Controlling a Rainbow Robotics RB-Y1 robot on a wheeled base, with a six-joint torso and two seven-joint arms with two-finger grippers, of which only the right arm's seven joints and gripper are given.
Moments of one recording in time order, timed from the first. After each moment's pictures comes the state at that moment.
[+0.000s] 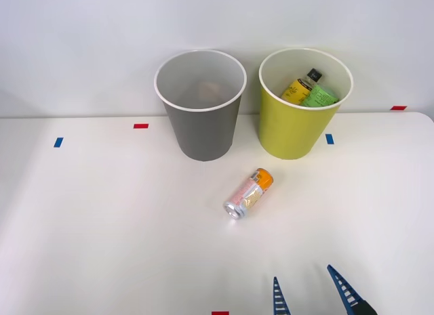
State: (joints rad) arm 0.85 -0.24 0.43 -1.87 -0.04 -0.54 1.67
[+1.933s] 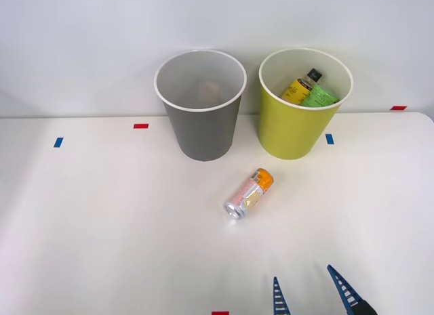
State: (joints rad) arm 0.85 -0.24 0.43 -1.87 -0.04 -0.54 1.67
